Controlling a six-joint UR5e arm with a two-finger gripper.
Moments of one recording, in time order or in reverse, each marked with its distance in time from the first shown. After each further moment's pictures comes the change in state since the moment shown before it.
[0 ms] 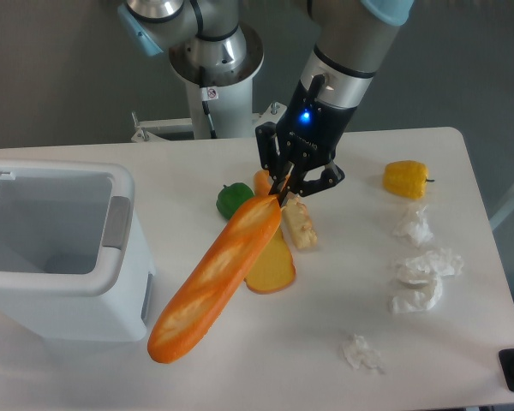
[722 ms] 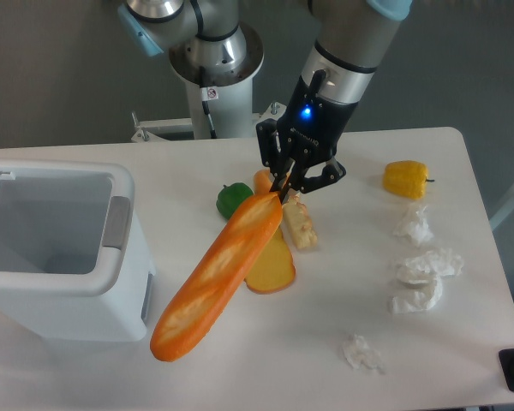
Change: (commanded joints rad) arm 0.018 0.029 -0.005 -0.005 0.005 -0.005
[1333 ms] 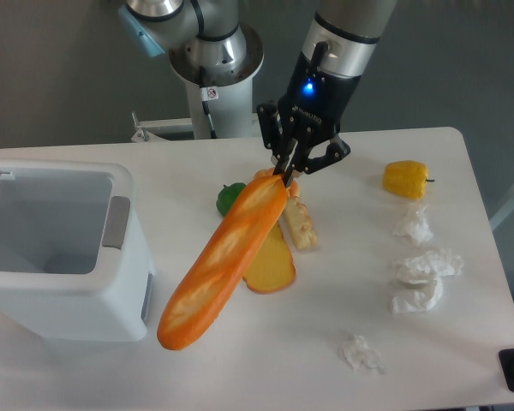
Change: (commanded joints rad) arm 0.009 0.081 -0.023 -0.044 0.002 -0.028
